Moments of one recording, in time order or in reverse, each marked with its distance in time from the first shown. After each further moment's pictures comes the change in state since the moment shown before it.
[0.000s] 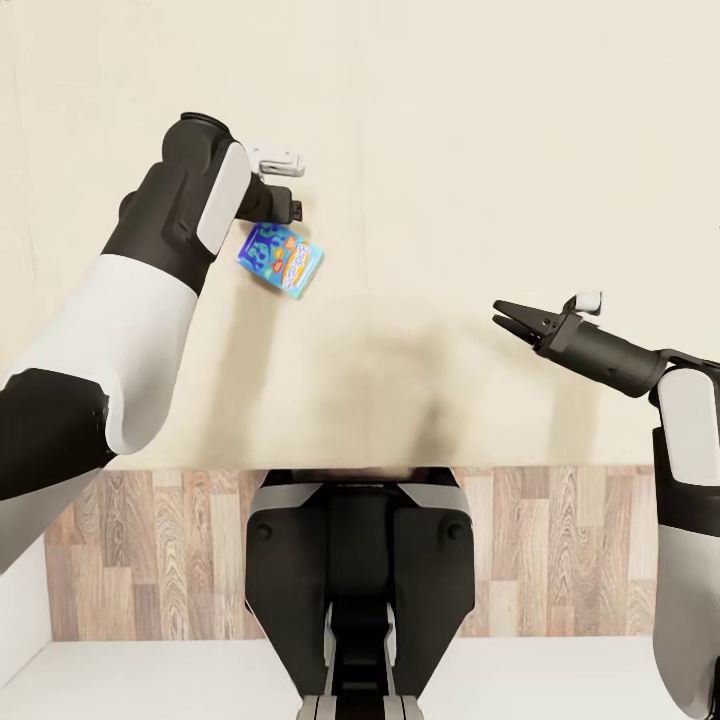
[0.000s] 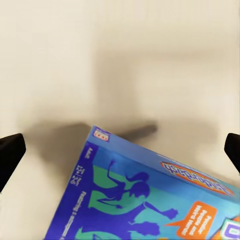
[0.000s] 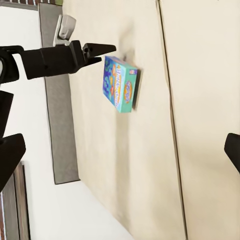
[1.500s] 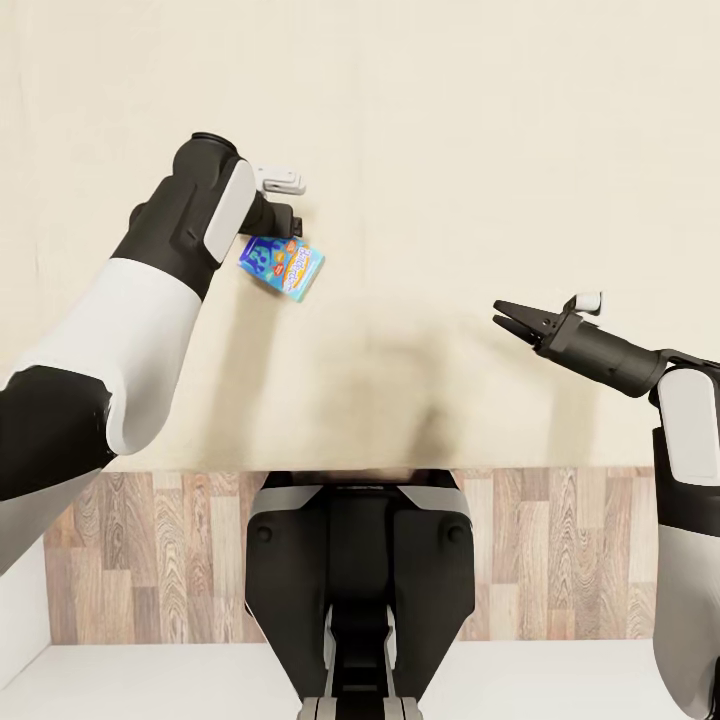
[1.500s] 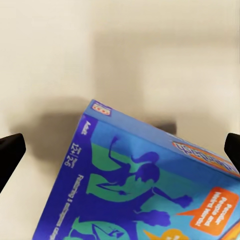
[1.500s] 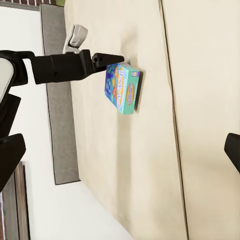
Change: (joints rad) left arm 0.001 -0.002 -0.001 0.074 0.000 -0.010 0.000; right arm 0.000 -0.001 0.000 0.001 0.000 0.000 0.000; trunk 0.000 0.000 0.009
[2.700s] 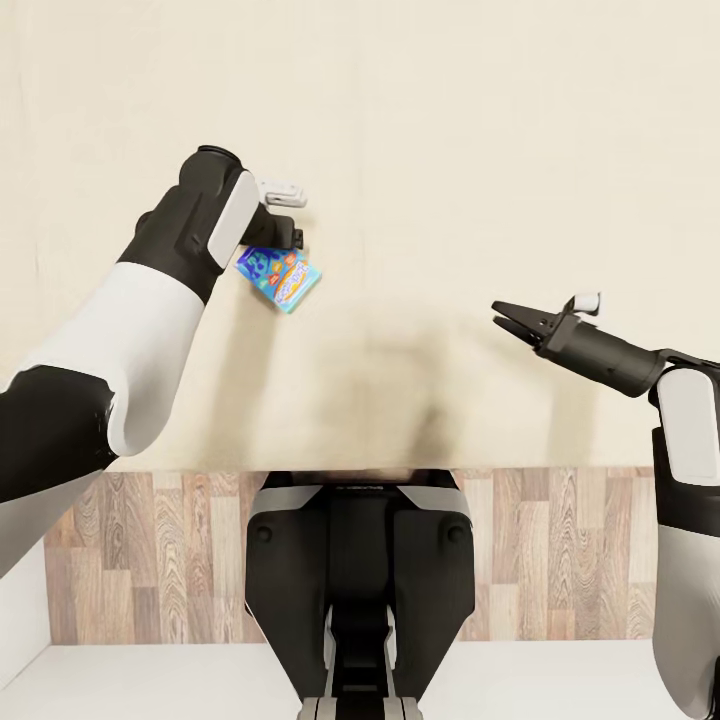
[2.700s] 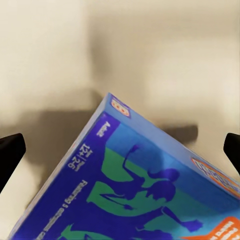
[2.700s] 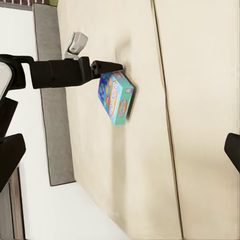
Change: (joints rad) left arm 0.004 -0.002 0.005 0.042 0.008 0.007 0.000; right arm 0.000 0.001 0.001 -0.001 -0.004 0.001 -0.032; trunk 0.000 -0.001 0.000
